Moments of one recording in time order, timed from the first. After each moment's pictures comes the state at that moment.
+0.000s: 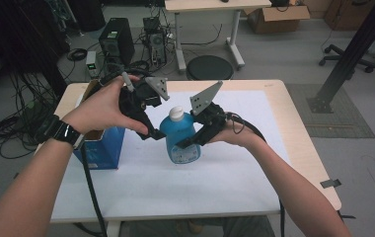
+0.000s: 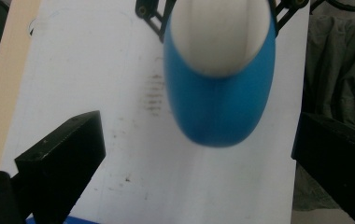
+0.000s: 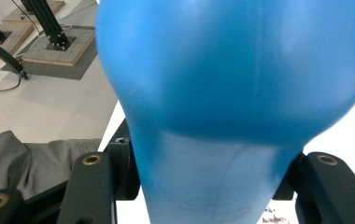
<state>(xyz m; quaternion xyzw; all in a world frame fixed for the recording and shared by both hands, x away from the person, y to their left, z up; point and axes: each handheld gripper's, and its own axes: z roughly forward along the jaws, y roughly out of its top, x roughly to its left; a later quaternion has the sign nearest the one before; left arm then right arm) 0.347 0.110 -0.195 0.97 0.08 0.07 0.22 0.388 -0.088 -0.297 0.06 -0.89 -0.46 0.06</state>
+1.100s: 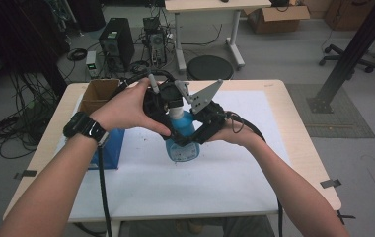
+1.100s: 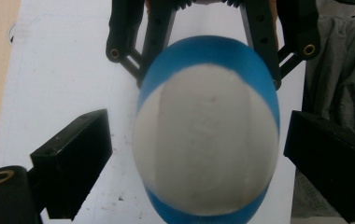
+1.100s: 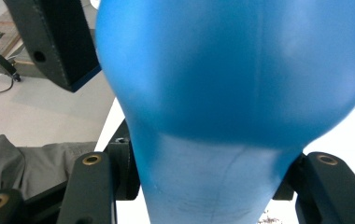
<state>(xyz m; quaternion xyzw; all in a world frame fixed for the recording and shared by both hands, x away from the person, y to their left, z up) 0.353 0.067 -0.206 0.98 0.08 0.06 0.19 0.388 -0.087 -0.293 0.06 -0.88 -0.46 0.05</state>
